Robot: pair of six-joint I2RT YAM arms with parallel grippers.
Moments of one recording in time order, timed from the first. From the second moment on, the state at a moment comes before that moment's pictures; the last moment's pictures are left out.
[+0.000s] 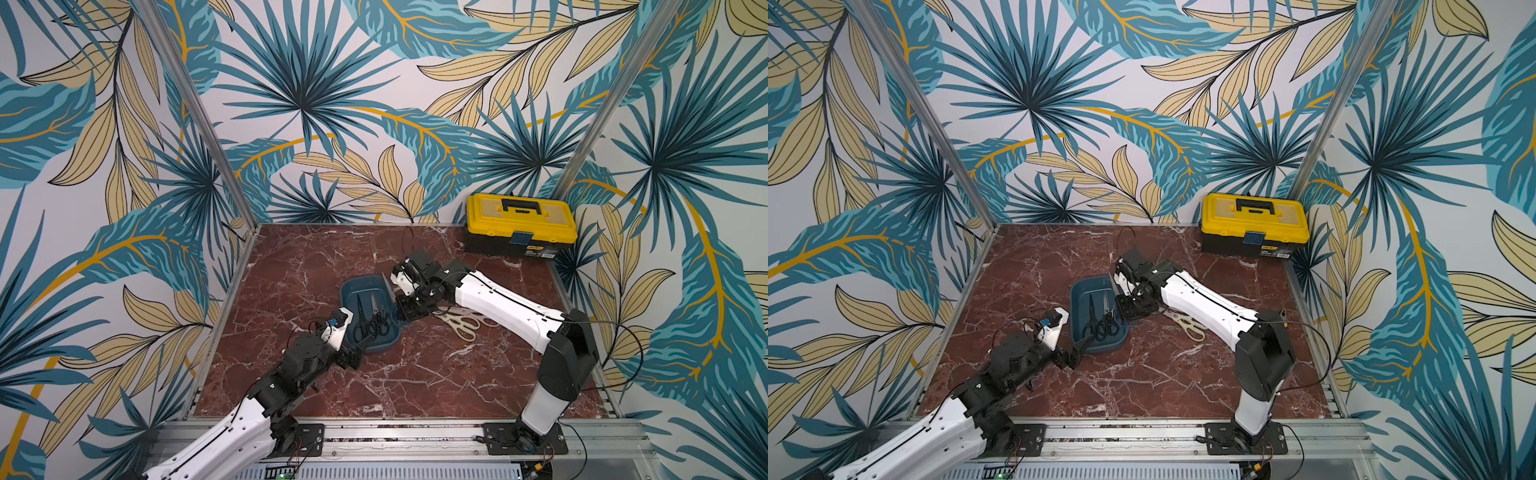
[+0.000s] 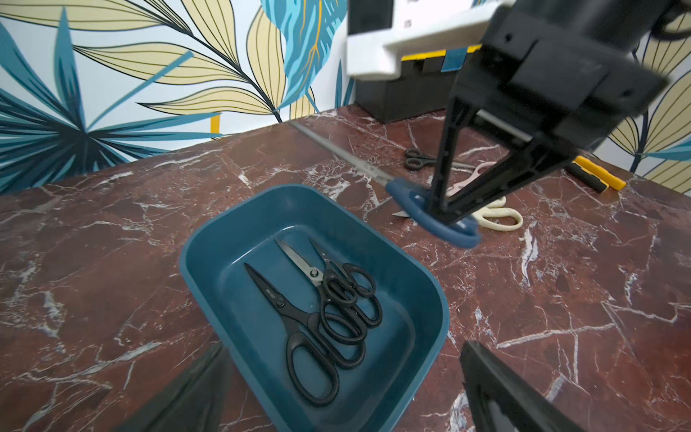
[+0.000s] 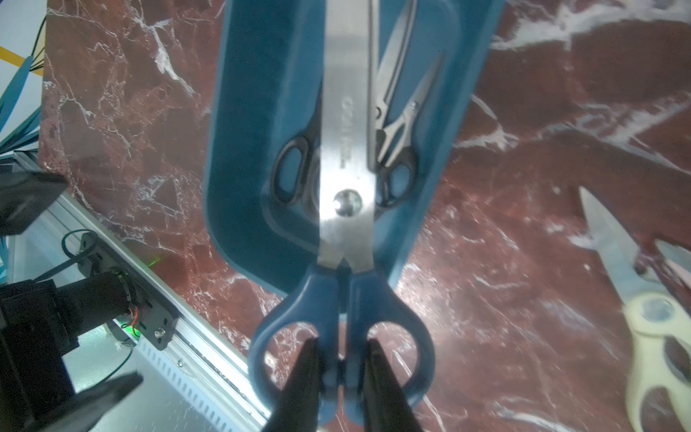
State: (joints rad) left arm -0.66 0.55 0.25 0.03 -0.06 -0.08; right arm 0.75 1.85 1.62 -0.95 -0.23 0.35
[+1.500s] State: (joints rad) left arm -0.76 0.94 0.33 0.06 0.13 0.02; right arm 0.36 1.66 1.15 -0.82 0.19 0.18
